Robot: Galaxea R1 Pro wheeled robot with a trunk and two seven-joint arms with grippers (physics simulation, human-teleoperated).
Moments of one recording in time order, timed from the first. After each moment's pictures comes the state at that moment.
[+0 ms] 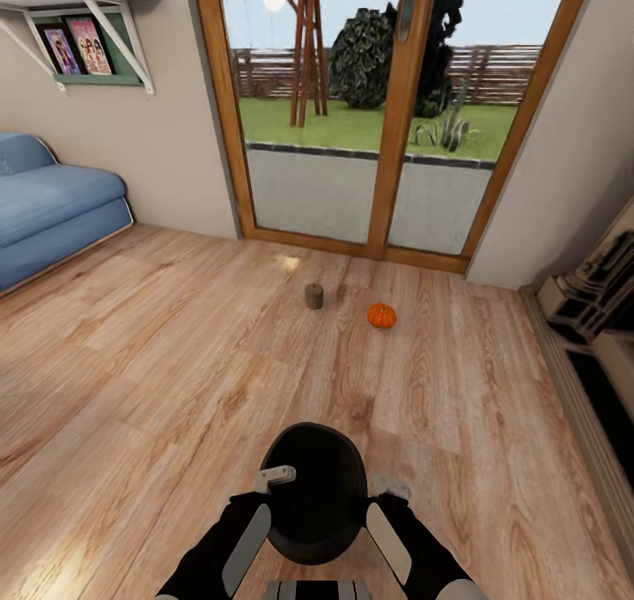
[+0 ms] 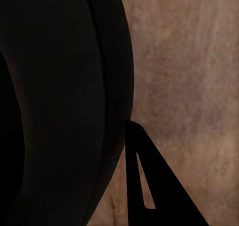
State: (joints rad) left arm -0.43 -0.17 -0.27 -0.79 0.48 0.52 0.39; right arm -0.48 0.17 0.23 -0.64 -0.52 0.42 -0.40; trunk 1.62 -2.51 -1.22
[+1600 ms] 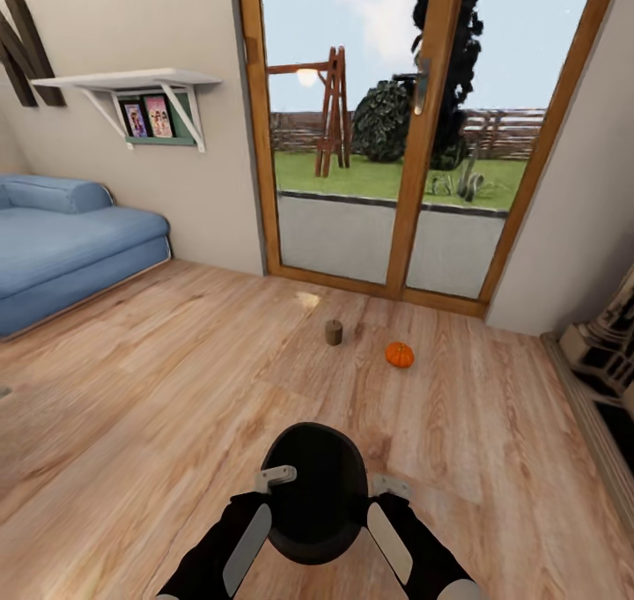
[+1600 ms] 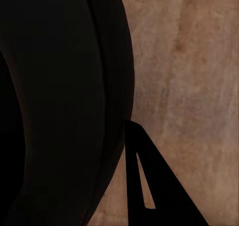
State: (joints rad) left arm -0.43 -0.17 -0.27 -0.79 0.48 0.53 0.39; right arm -0.48 0.17 0.23 -0.64 -0.53 0.42 -0.40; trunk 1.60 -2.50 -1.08
